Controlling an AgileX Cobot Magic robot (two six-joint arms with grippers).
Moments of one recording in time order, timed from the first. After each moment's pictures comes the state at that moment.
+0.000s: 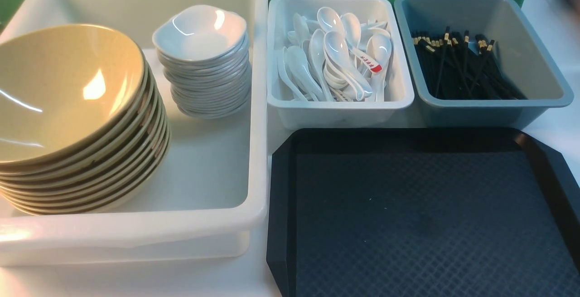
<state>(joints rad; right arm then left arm) -0.04 -0.01 0.03 -0.10 0.32 0.20 -0.44 0.32 -0.75 0.35 1.01 -0.29</state>
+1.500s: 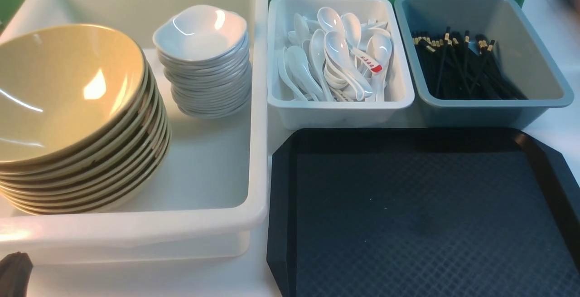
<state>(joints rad) -0.04 -0.01 0.03 -0.10 0.32 0.19 0.09 -0.01 0.03 -0.02 0.31 0.01</state>
